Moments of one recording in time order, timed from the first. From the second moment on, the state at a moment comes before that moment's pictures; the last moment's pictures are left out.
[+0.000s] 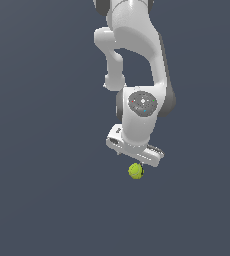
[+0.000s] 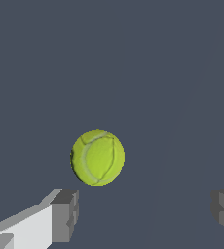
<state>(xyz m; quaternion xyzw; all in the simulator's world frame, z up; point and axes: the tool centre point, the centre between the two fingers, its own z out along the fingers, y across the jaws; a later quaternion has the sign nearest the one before) 0.071 0.063 0.123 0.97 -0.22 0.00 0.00</state>
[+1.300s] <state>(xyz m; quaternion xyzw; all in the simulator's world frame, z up) 0.093 0.093 0.082 0.94 -0.35 0.00 0.00</state>
